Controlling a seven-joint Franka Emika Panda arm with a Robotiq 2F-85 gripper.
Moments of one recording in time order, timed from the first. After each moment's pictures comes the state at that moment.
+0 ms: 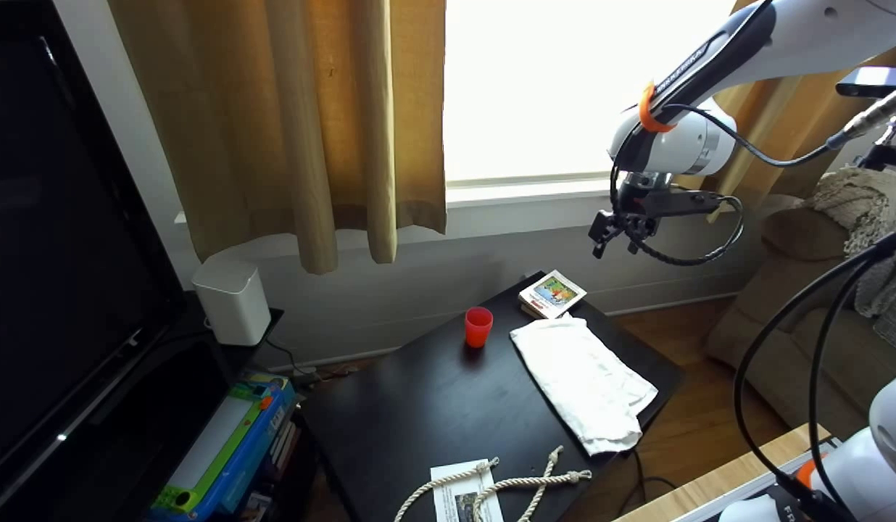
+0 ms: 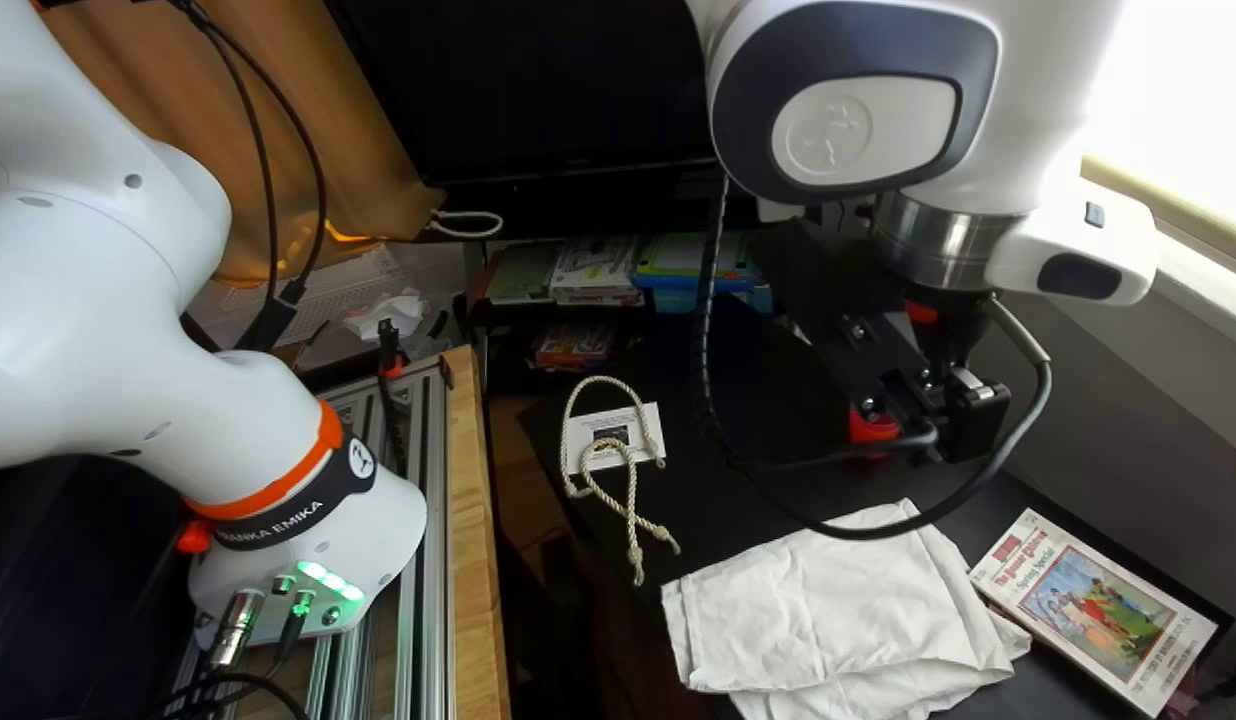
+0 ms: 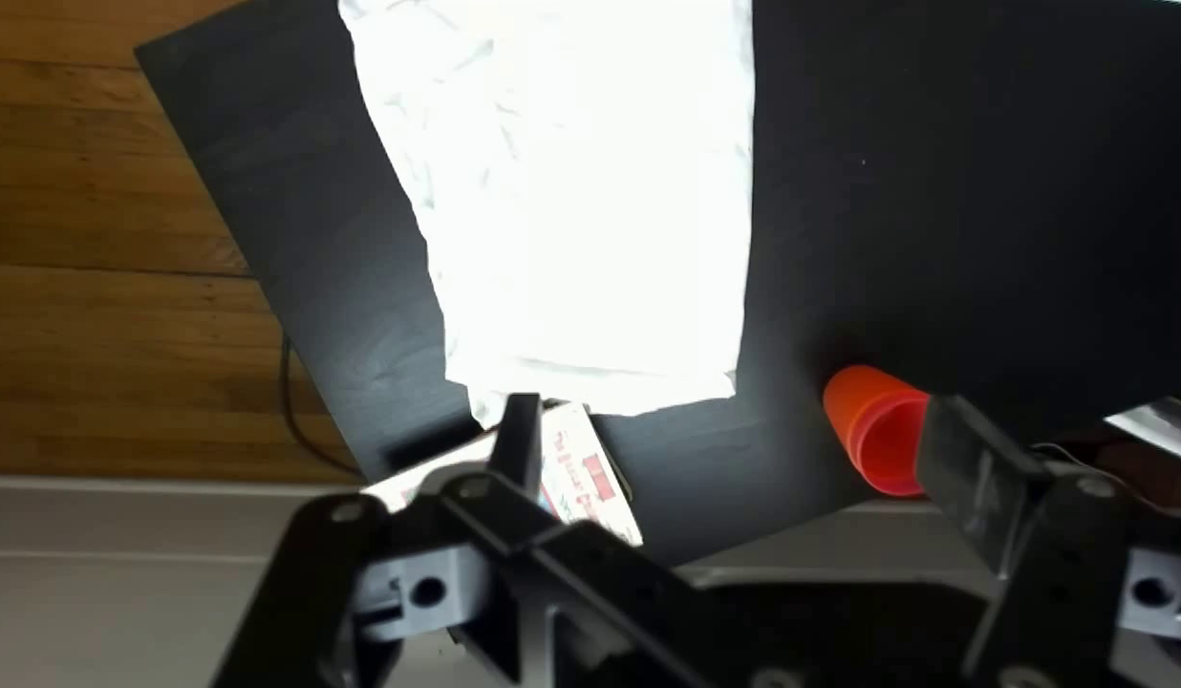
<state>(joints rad) -0.10 0.21 -0.15 -2.31 0.10 2.48 -0.31</state>
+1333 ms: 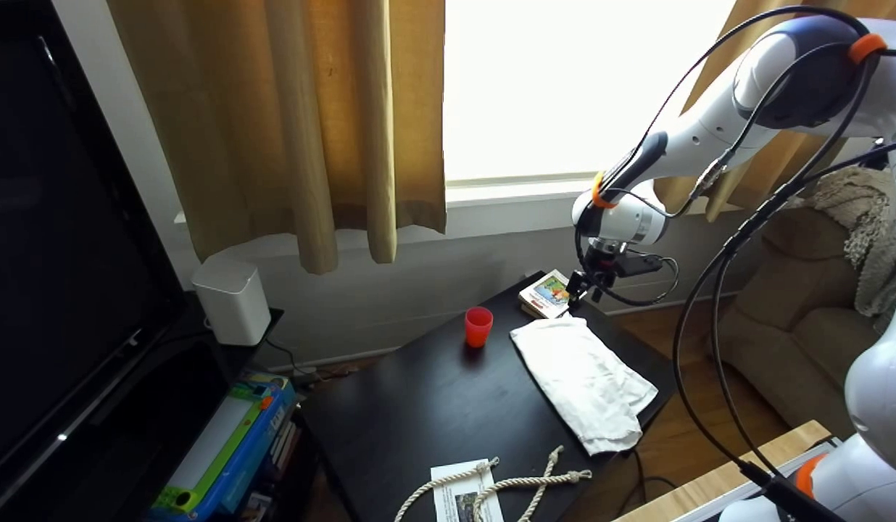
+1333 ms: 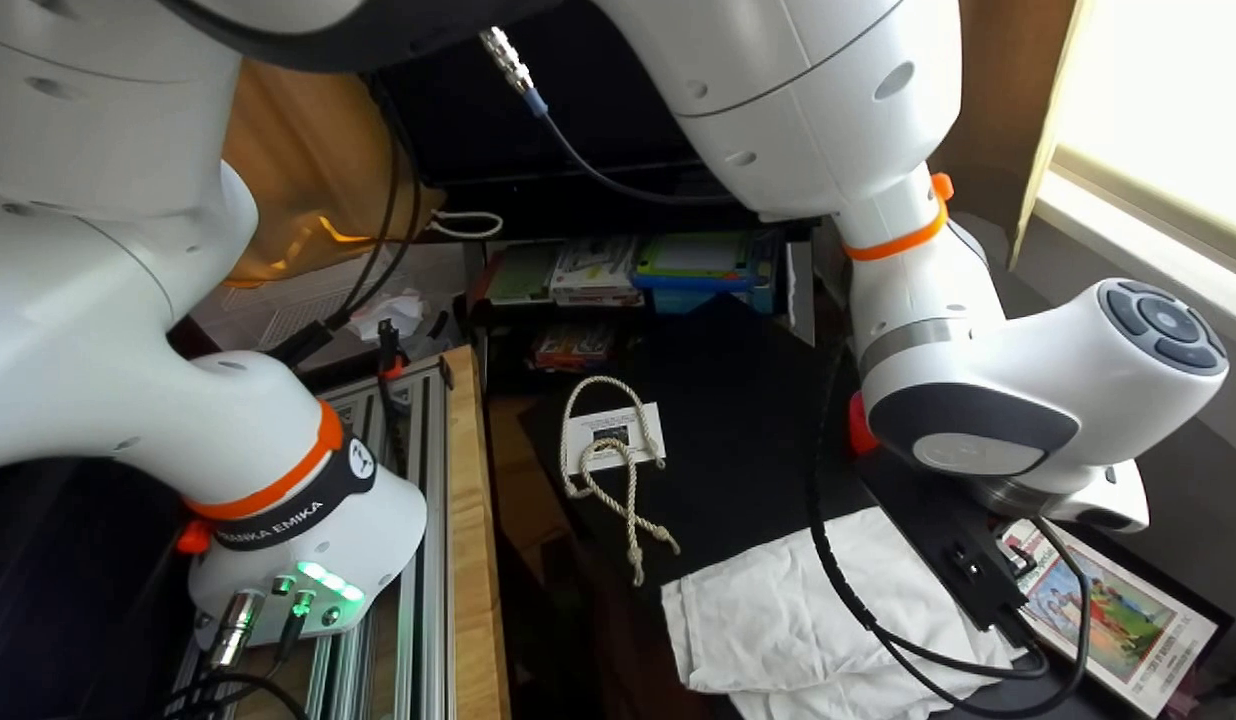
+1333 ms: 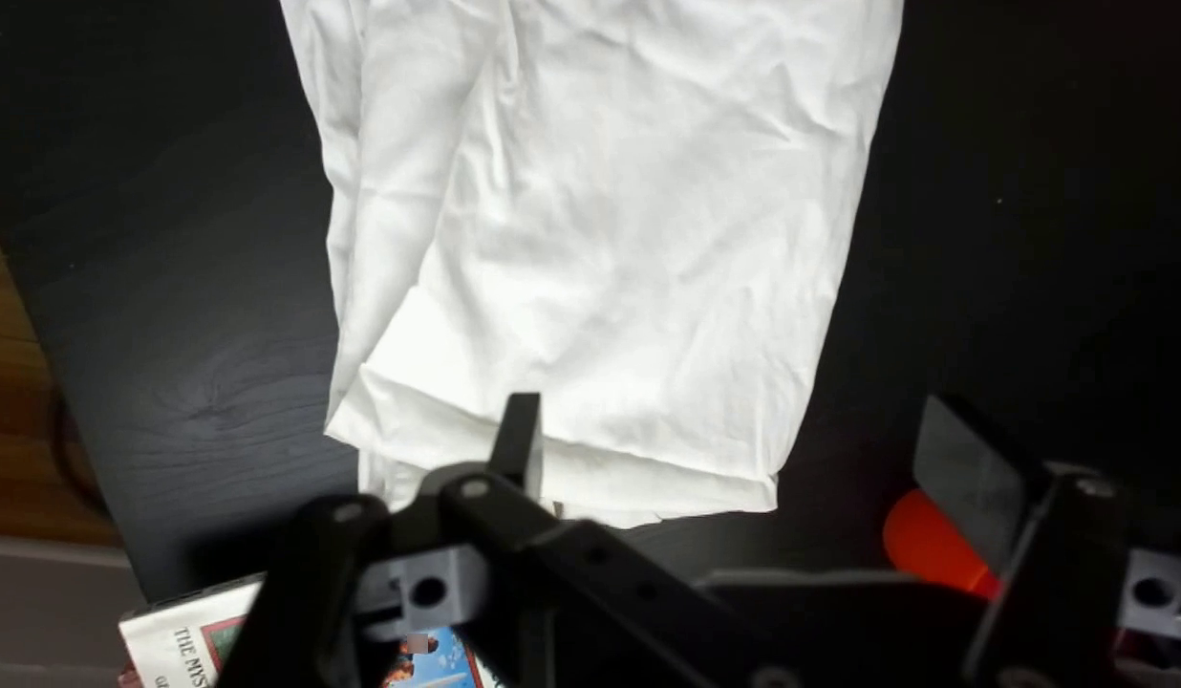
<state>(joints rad) -0.35 0.84 0.06 -1.87 0.13 2.55 -0.61</state>
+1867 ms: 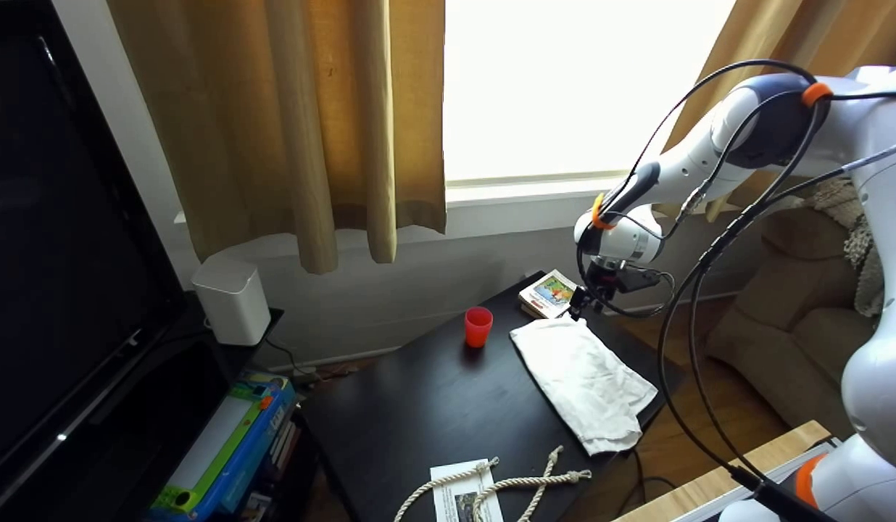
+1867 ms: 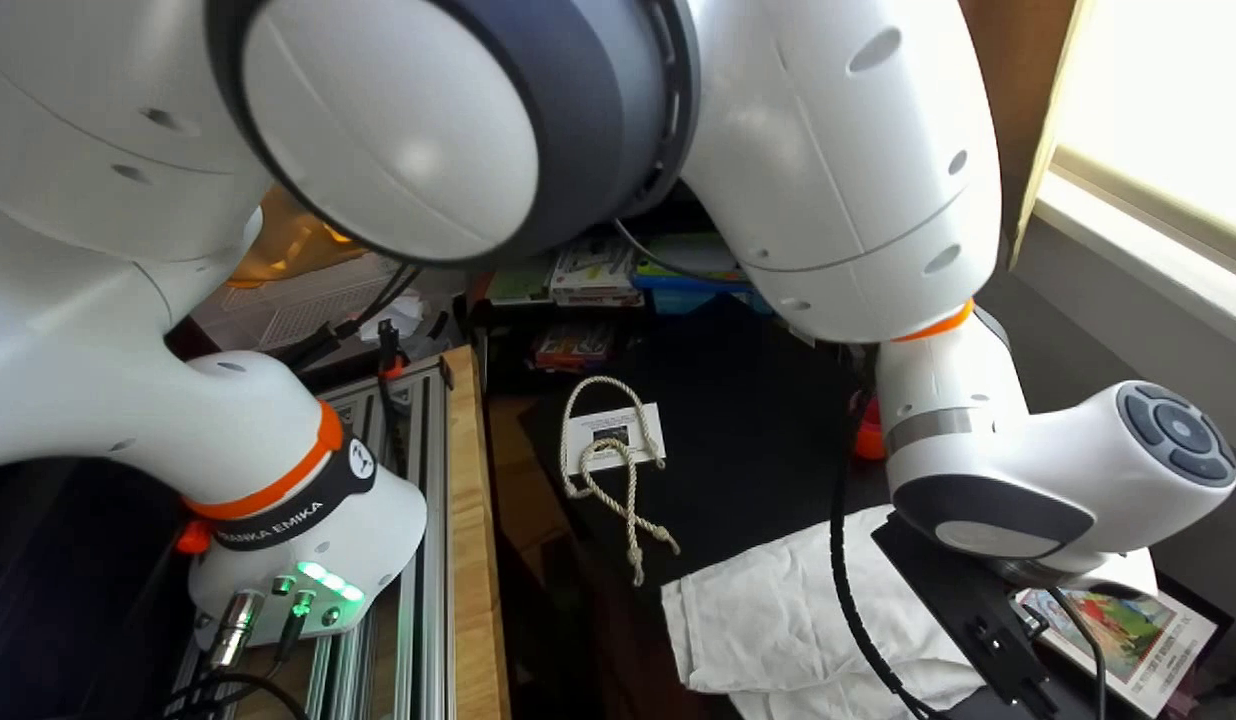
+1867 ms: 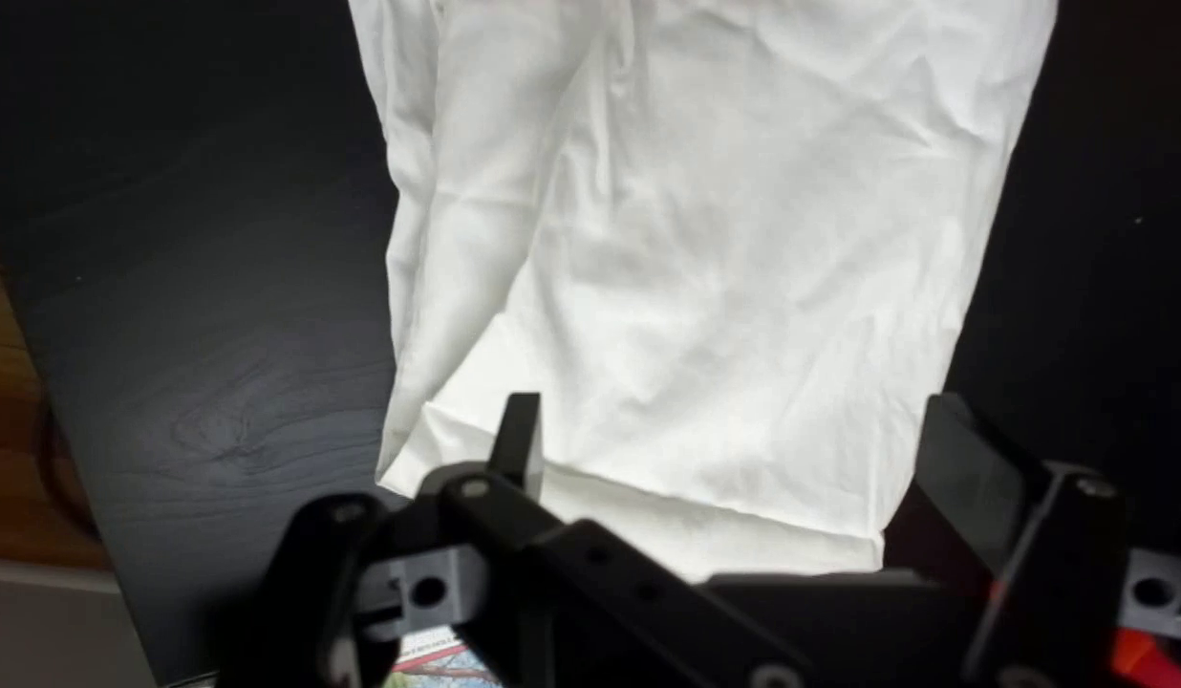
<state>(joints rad) -0.40 1.03 0.06 -1.69 0.10 2.55 -0.67</state>
